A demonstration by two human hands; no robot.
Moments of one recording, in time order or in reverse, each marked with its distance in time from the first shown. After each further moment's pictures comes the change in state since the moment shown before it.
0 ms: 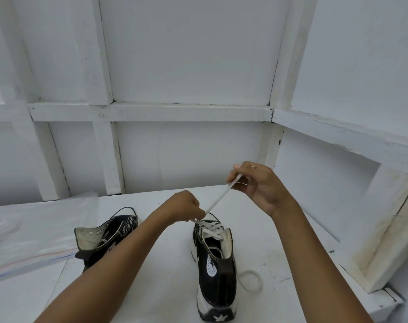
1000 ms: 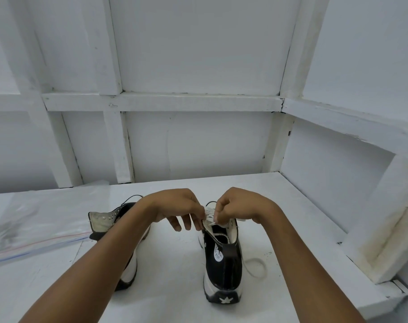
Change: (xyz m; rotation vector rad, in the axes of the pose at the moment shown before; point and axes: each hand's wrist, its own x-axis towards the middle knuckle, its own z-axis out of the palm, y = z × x) left_hand -0.056 0.002 -0.028 -0.125 -0.381 0.015; right_hand -0.018 0.025 0.041 -1.053 -0.306 0.415
